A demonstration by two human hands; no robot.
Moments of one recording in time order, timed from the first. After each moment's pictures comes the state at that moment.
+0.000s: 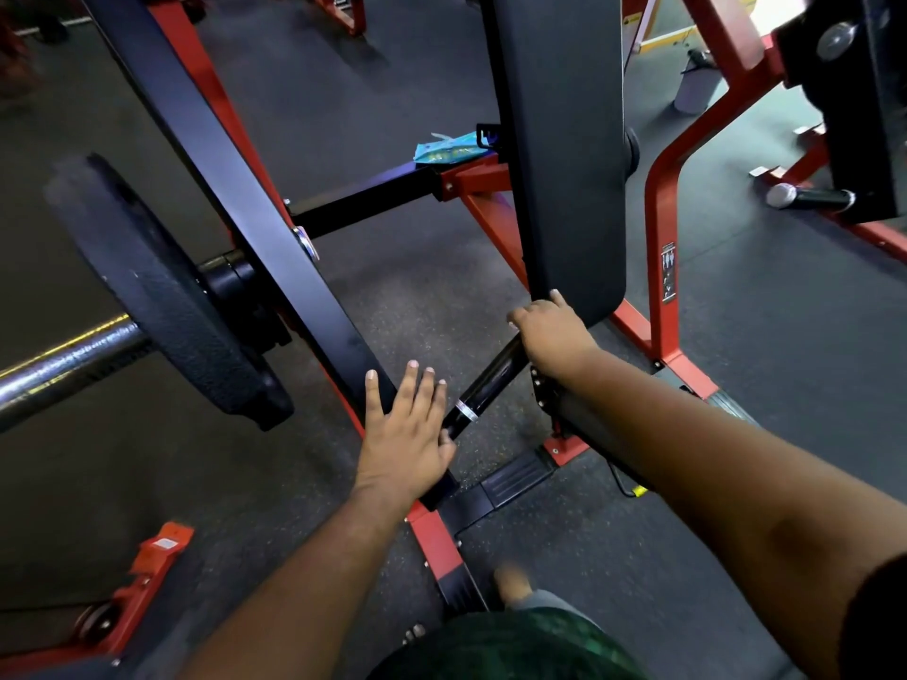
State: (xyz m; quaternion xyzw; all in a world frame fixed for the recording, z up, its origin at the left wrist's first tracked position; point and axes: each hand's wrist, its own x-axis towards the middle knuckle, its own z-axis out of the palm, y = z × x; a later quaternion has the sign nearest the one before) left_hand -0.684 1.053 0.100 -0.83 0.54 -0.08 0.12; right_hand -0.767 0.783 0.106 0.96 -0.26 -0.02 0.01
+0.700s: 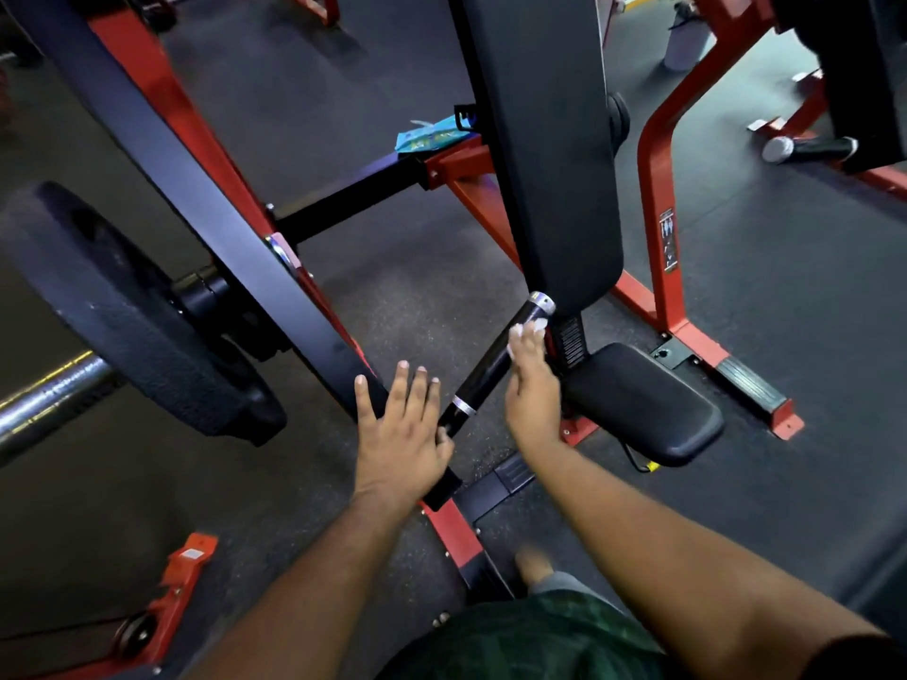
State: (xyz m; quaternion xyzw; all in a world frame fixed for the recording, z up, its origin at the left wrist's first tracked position) left_hand -0.683 1.052 0.092 -0.82 0.55 -0.12 0.09; right_hand -0.791 0.892 0.051 0.74 -0.43 0.33 -0.40
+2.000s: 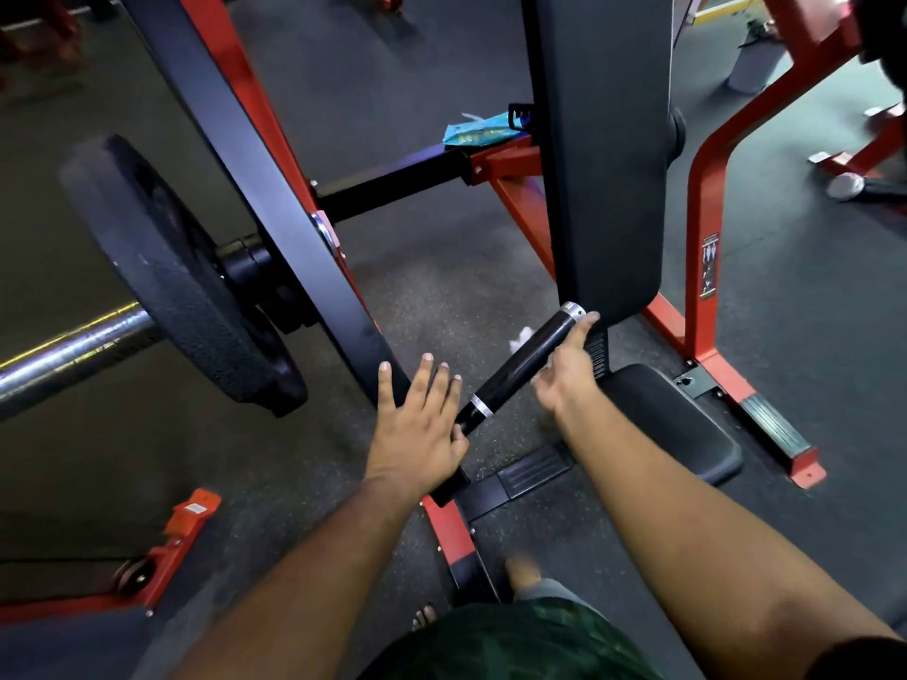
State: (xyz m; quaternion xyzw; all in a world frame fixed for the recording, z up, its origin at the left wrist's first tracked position) left_hand -0.682 1.051 0.091 -0.83 0.54 -0.13 0.09; right_hand -0.754 0.836 0.087 0.18 -0.48 0.28 -0.81
